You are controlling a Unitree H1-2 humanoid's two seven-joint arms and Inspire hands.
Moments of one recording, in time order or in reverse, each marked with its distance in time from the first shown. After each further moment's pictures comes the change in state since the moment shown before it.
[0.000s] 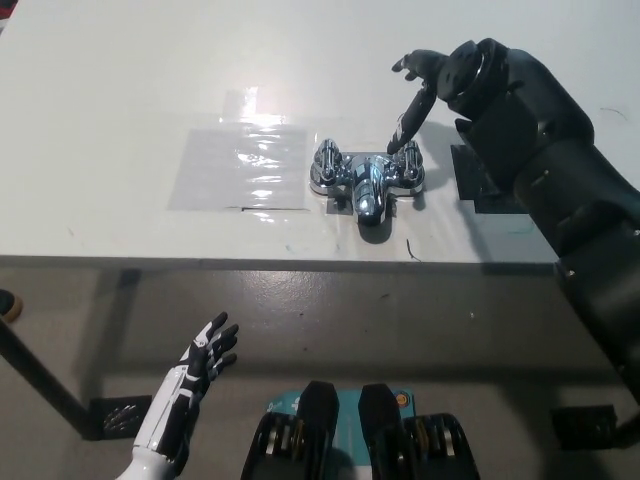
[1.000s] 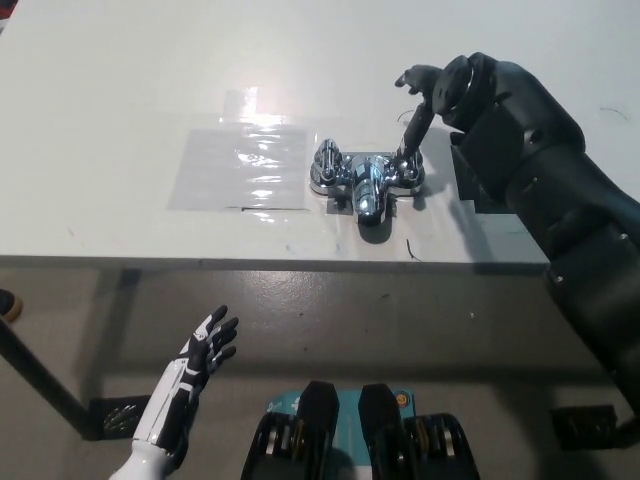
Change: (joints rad) left_arm -0.013 0.002 0.003 -0.009 0.011 0.004 0.000; right_arm -0.003 0.019 0.059 0.056 -0.032 -0.012 -0.007
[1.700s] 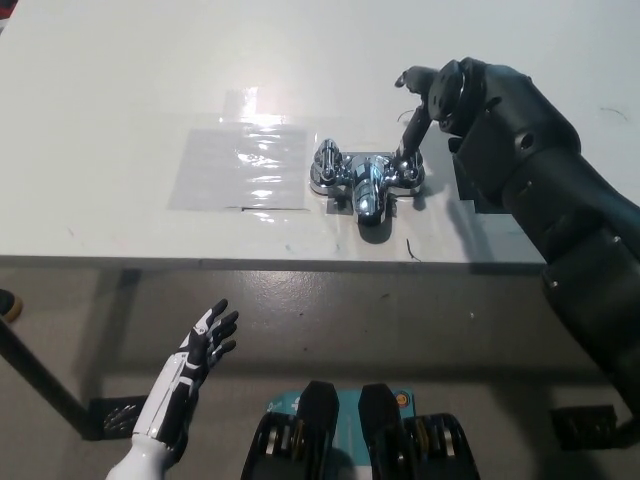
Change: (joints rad) left_arm -0.014 0.001 0.002 0.000 0.005 0.001 0.000; right_arm 0.000 0.006 0.059 0.004 -0.052 -0.032 0.000
